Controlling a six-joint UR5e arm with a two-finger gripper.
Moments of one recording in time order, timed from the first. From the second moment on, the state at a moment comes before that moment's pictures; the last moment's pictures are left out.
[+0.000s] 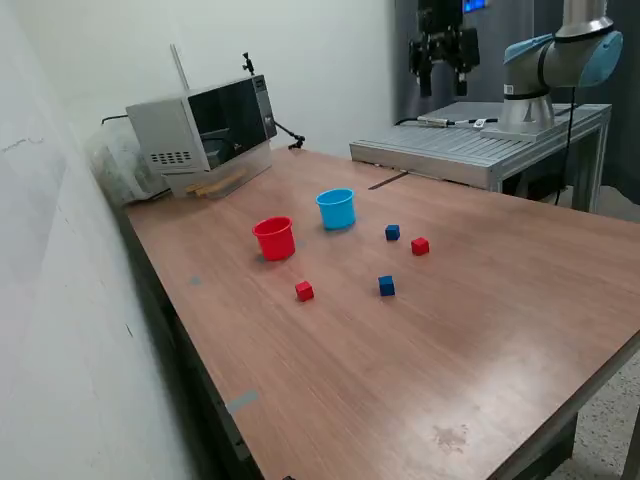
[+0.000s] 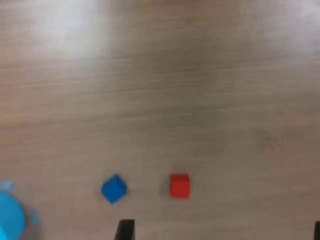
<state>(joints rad) 0.05 -1.46 1.79 -1.96 -1.54 3.31</state>
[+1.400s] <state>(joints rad) -0.09 -1.07 1.85 -2.33 -1.54 2.65</state>
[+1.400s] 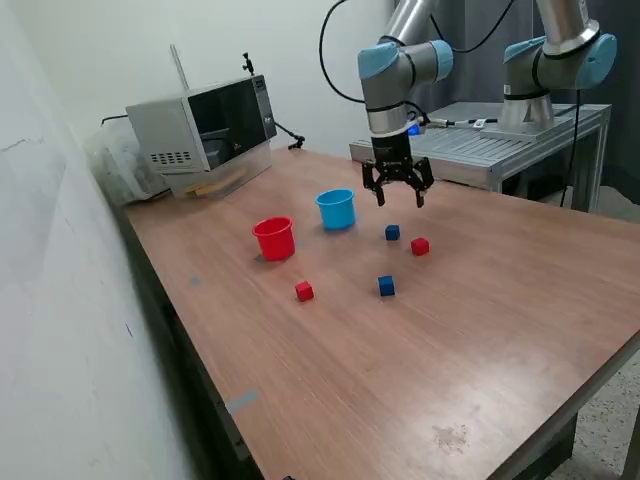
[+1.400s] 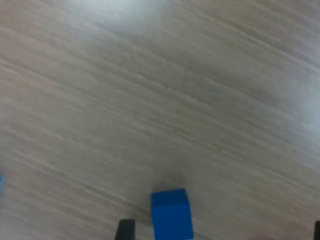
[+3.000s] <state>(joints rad) -0.09 -0.95 1.80 -2.44 -1.54 2.63</state>
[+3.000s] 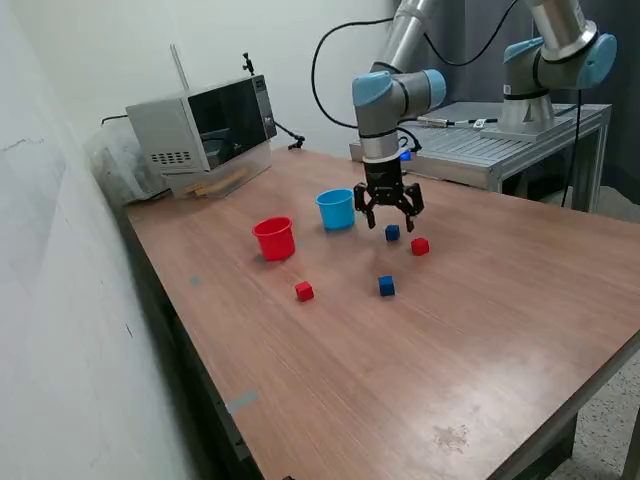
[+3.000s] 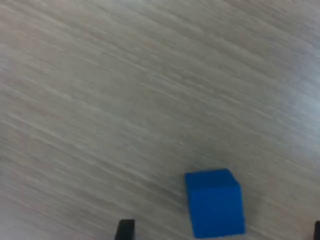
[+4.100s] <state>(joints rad) -0.11 -0.94 1.82 -2.46 -1.54 2.59</state>
